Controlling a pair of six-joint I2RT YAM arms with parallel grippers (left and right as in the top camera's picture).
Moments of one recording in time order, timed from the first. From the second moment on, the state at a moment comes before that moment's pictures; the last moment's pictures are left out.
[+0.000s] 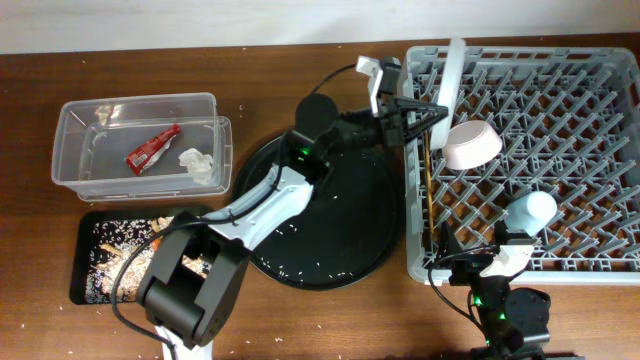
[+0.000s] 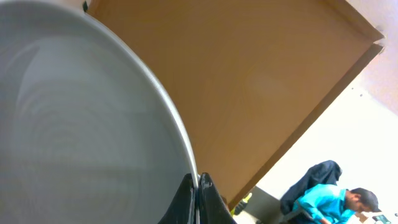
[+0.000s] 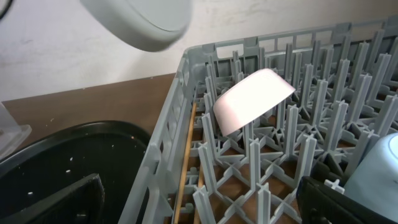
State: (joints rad) left arm -0.61 1.97 1.34 0.91 0.86 -0.83; right arm 0.08 0.01 0.08 -0.23 0.03 0.20
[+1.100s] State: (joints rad) left arm -0.25 0.45 0.66 -0.48 -0.18 -0.05; right arm 0.08 0.01 0.08 -0.23 0.02 0.20
